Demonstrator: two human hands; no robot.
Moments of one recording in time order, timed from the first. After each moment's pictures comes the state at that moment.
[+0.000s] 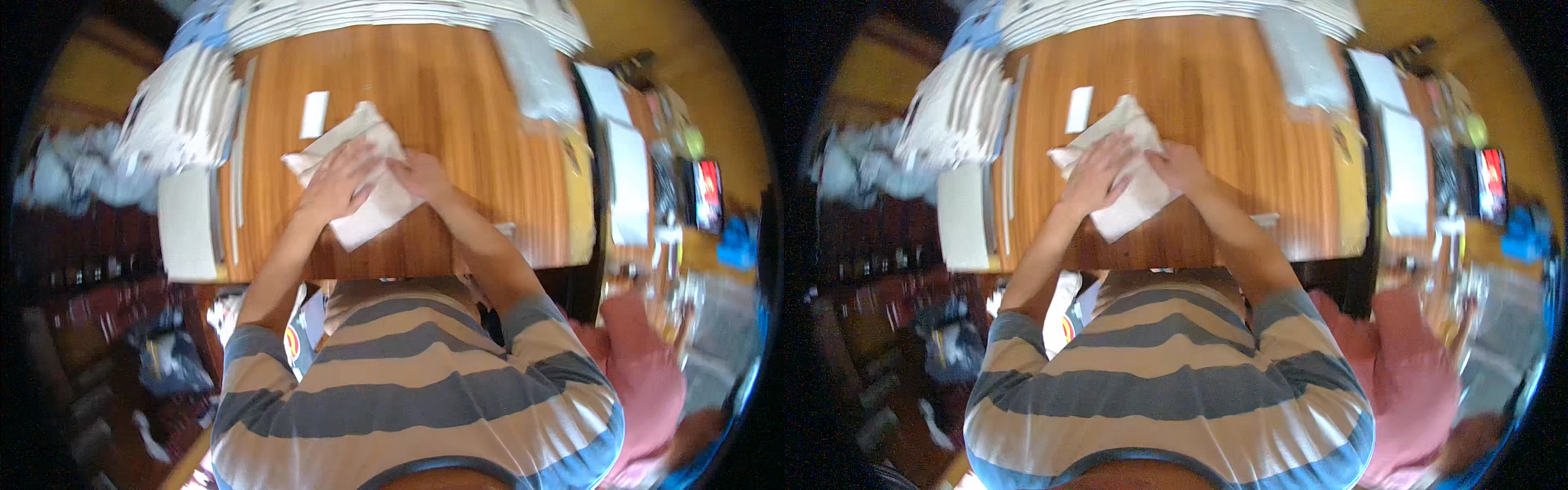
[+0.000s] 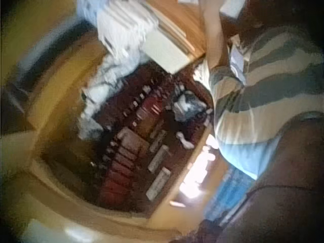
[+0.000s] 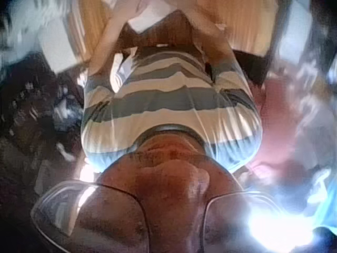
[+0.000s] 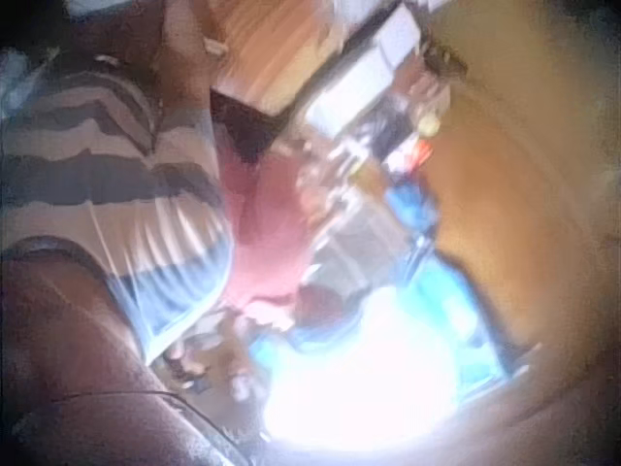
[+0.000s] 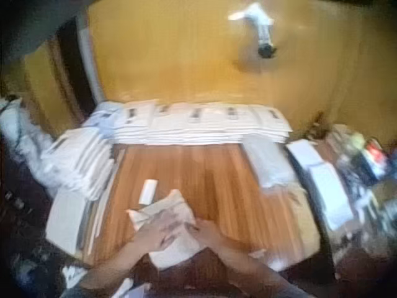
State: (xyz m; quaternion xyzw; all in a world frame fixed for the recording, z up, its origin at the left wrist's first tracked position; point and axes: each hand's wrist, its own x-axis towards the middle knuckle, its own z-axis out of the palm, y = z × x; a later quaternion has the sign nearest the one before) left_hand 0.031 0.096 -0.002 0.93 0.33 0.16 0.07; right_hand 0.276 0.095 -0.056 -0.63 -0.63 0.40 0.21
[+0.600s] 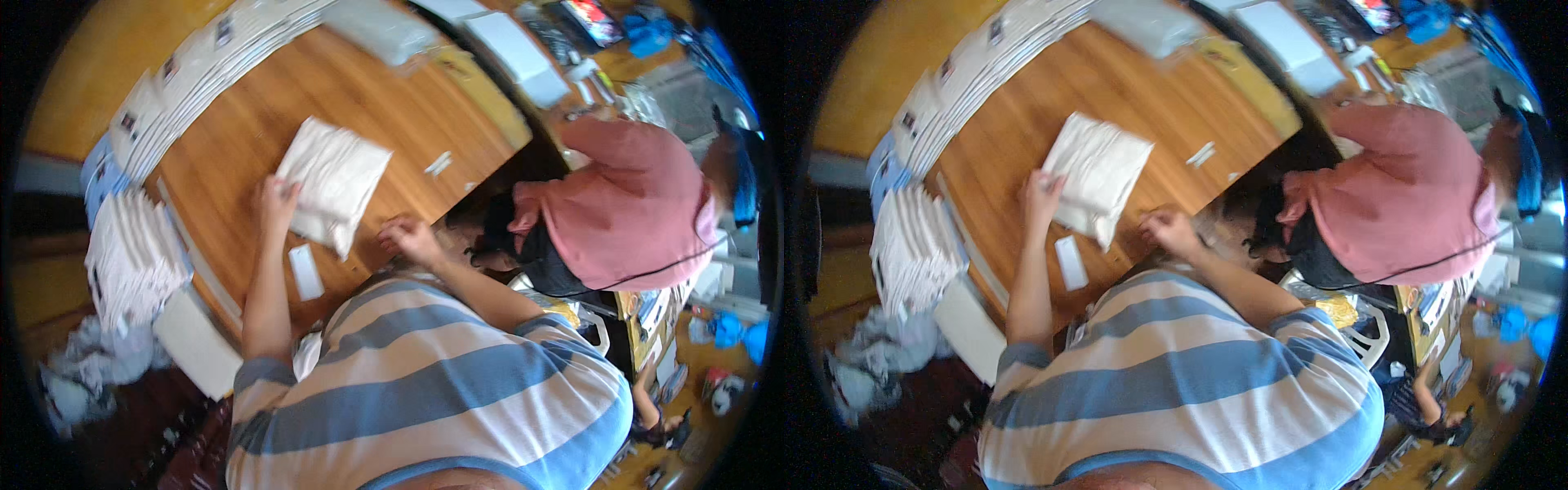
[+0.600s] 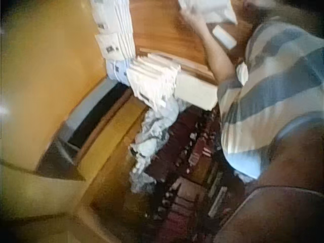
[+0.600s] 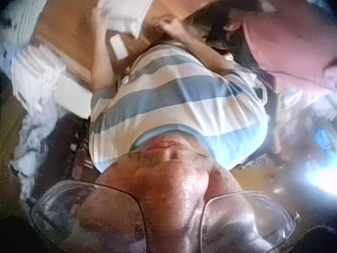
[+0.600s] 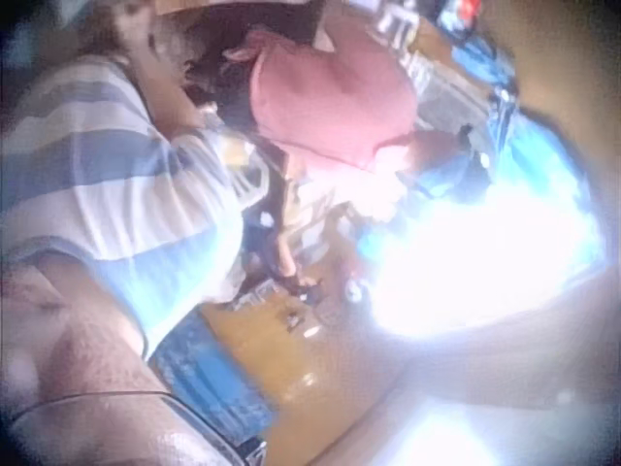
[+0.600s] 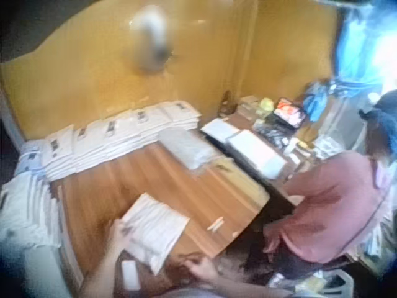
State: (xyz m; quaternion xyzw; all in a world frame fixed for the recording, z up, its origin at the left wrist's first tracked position) left_hand 0.001 0.158 -0.055 0.82 0.49 0.20 0.21; right_hand 0.213 -0.118 -0.067 -0.64 -0.19 0.55 0.51
